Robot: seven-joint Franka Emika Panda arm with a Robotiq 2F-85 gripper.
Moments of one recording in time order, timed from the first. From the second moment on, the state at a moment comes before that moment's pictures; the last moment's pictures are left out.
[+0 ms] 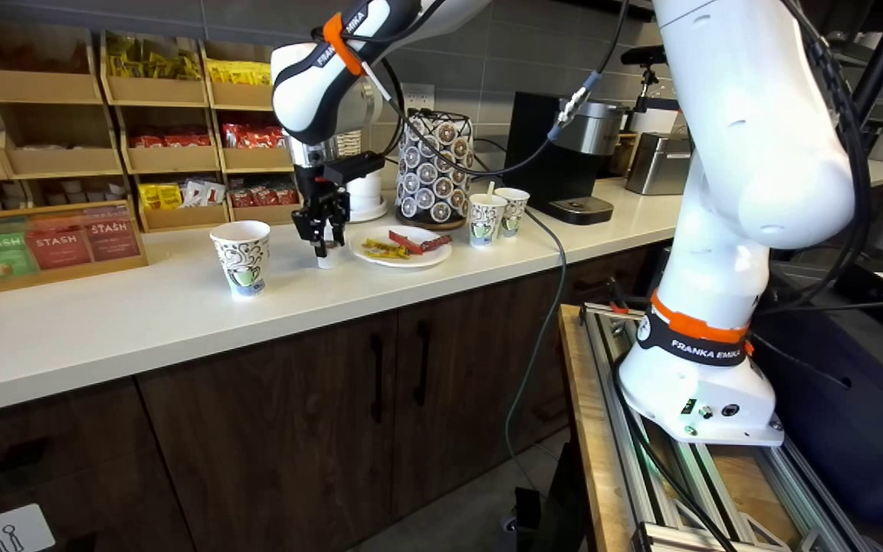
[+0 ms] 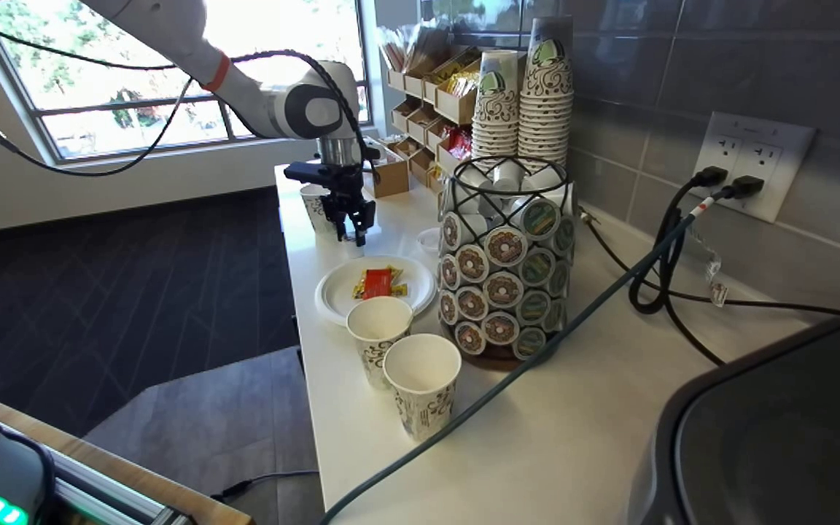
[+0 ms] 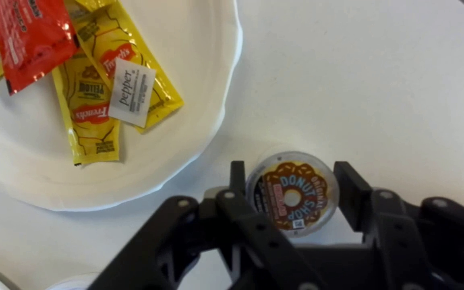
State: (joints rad) arm -0.13 0.52 -0.13 -1.80 0.00 2.23 -0.02
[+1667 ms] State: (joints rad) arm -0.24 -0.41 -0.30 -2.78 0.13 2.75 -0.20
